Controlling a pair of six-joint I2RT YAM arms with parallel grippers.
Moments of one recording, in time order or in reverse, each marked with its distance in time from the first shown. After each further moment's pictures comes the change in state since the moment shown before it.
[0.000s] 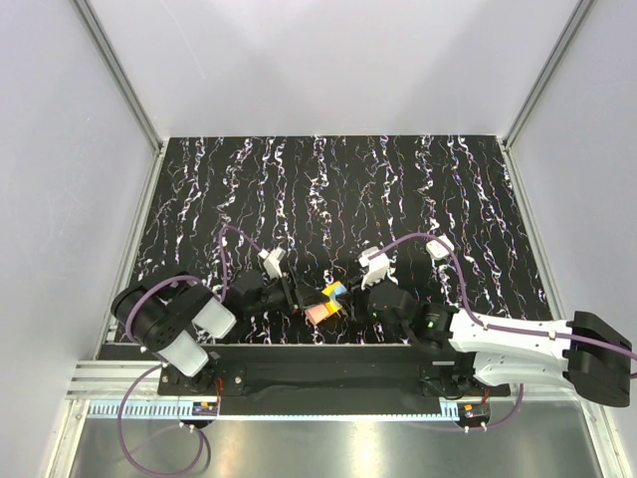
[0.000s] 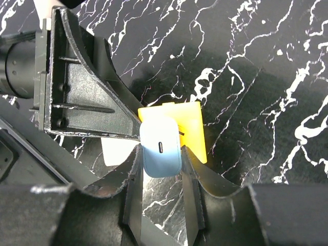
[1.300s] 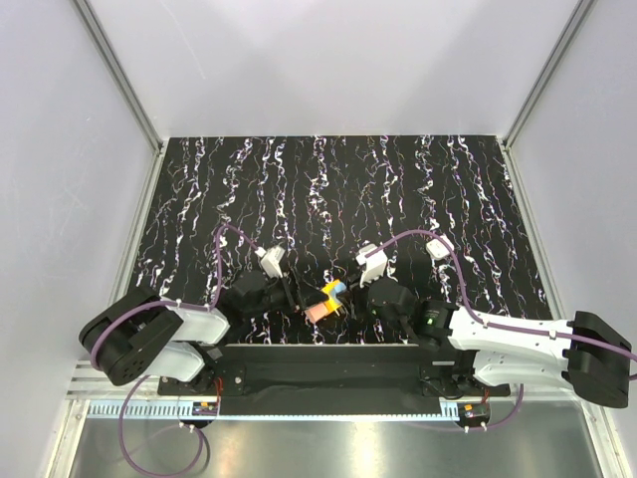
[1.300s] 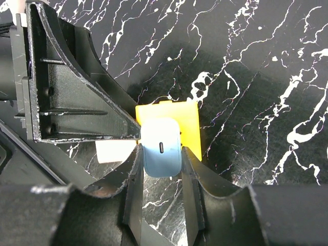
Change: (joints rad) left arm -0.067 -0.228 0.019 -0.275 -0.164 0.092; right arm -0.018 0.007 0.029 -0.031 -0.022 -0.040
